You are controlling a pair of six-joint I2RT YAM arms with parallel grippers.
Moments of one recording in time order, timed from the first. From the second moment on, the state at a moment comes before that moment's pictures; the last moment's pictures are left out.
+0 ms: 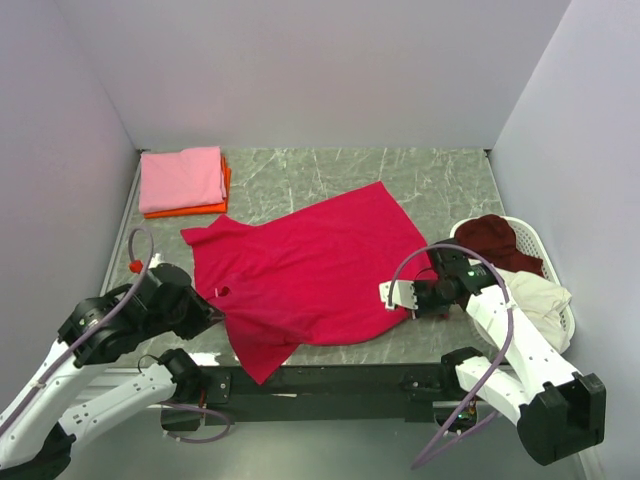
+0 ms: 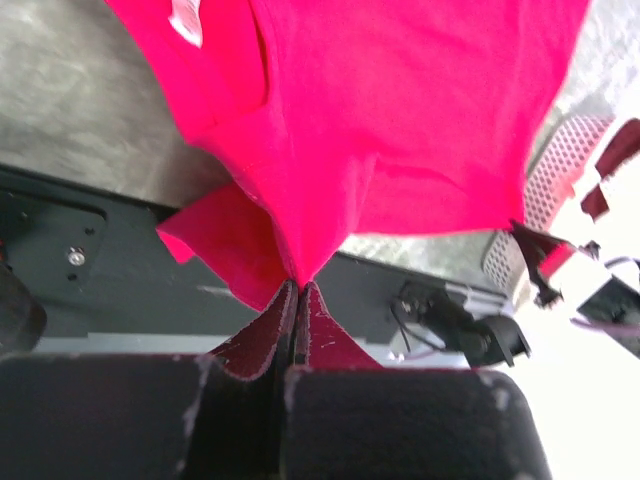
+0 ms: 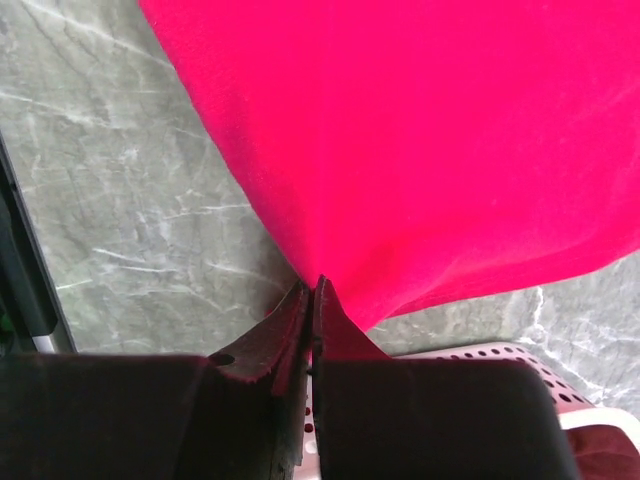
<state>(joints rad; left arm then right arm) -0.77 0.62 1.05 -1.35 -0.18 -1.40 0.28 0.94 0.69 -1.02 -0.27 -1.37</state>
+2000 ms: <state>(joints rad) -0.77 0.66 0.94 -1.32 -0.33 -1.49 1.47 1.90 1.20 -0.35 -0.26 -1.00</state>
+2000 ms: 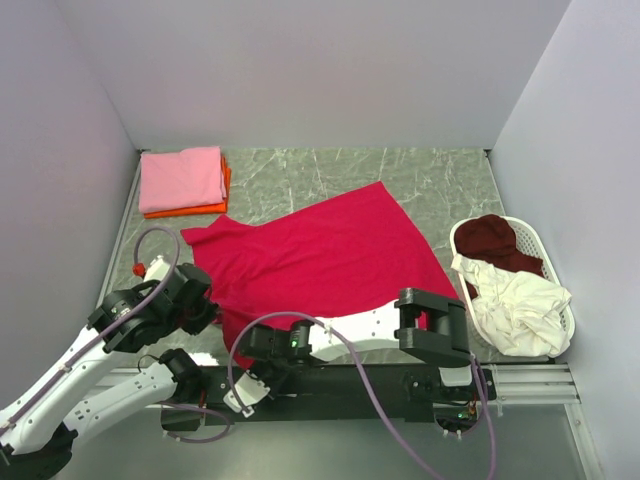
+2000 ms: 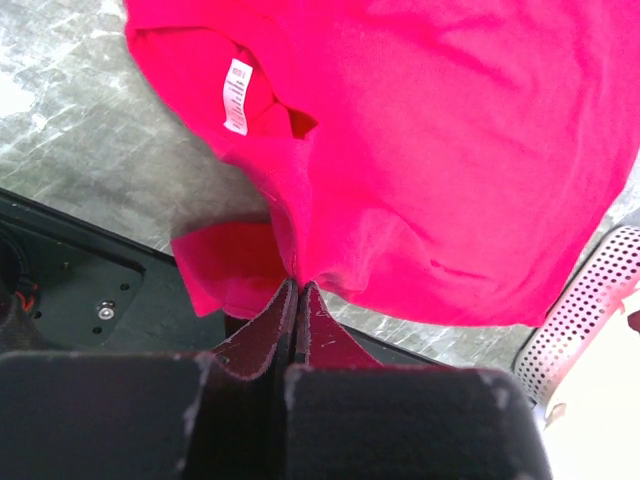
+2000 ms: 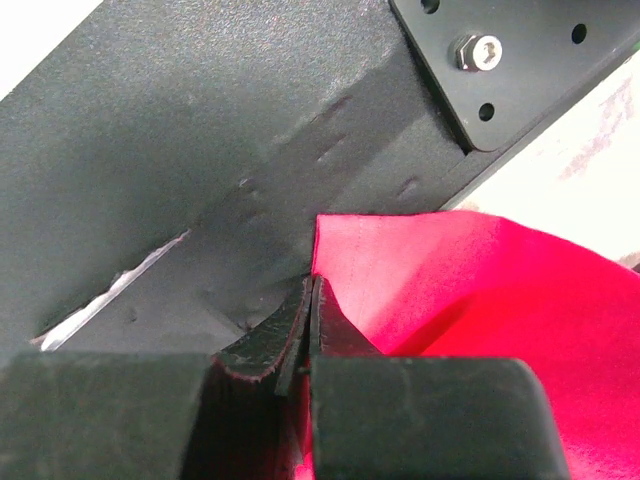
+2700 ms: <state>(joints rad) -0.77 0.67 0.79 -1.21 -0.22 -1.46 1.53 1.48 0.95 -0.68 -0.50 -1.08</state>
